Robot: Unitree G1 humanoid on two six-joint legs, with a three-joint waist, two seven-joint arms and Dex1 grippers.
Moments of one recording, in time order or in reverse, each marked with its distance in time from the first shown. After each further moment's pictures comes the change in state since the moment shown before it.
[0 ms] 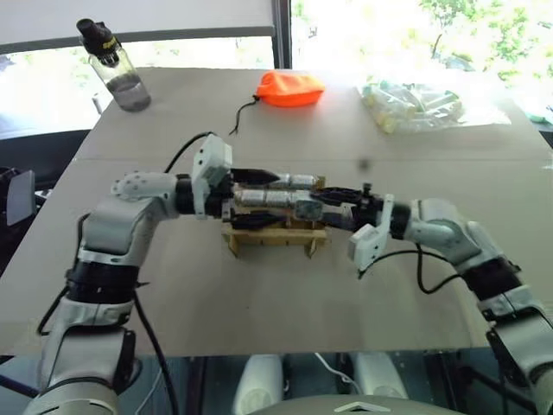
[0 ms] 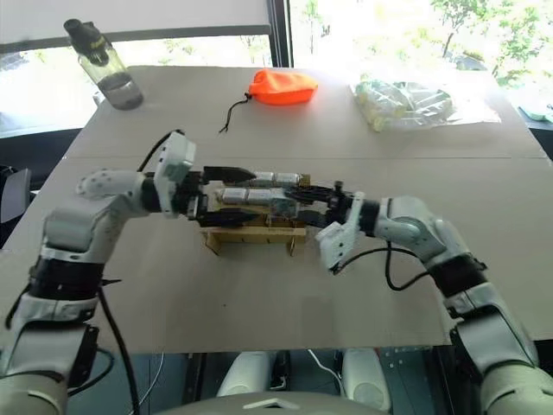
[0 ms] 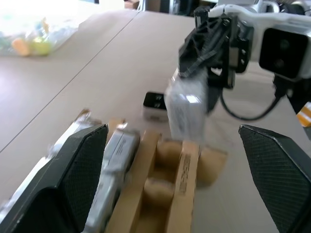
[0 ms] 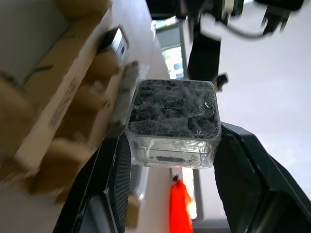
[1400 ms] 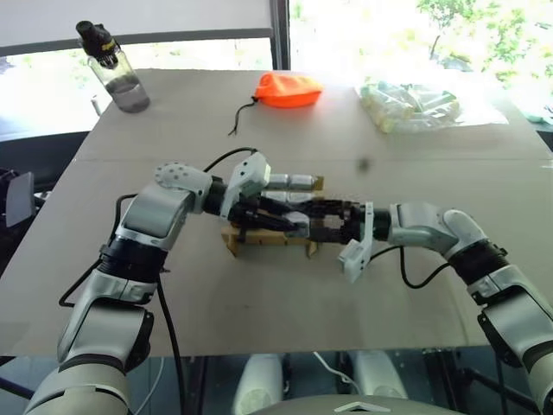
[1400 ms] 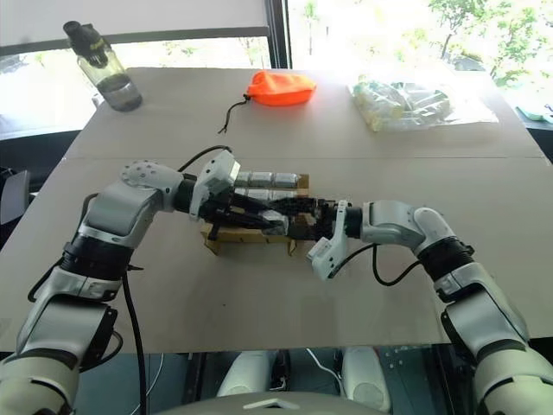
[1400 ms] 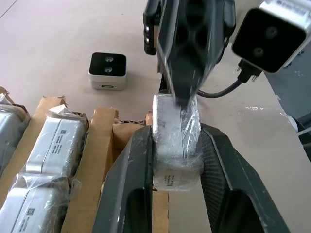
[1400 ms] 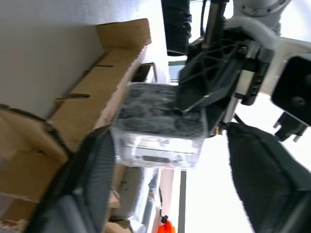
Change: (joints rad) left arm -0.114 -0.010 -0.175 0.128 0.167 -0.002 -0.176; right arm -0.062 -0.029 0.099 0.163 -0.195 -0.097 -0.256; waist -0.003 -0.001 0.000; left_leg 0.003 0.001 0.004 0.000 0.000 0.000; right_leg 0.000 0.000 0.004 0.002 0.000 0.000
